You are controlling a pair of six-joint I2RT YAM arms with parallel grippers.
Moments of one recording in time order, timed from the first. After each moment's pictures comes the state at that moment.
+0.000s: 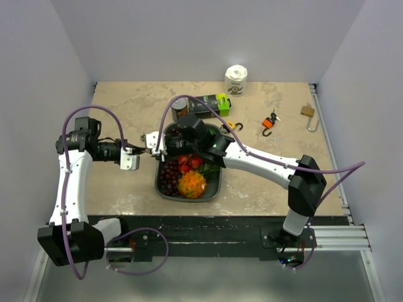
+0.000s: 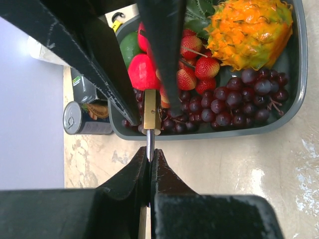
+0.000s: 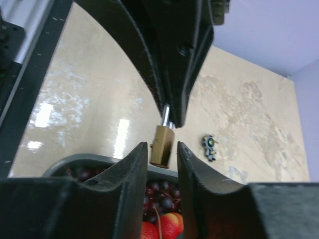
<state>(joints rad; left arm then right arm) 0.18 1.14 1.15 -1.30 1.06 2.00 1.00 1.74 1.47 -0.09 -0.48 -0.62</state>
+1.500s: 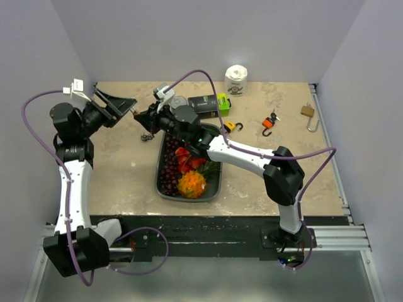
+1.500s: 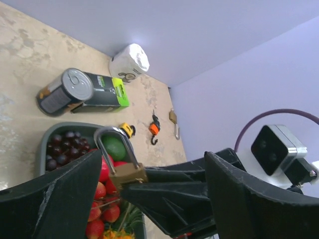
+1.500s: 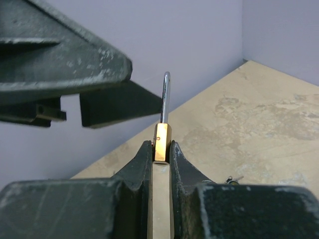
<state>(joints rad) 0.28 1.07 1.01 -0.03 0.78 -0.90 0.97 1.95 1.61 0.43 -0.03 0.29</state>
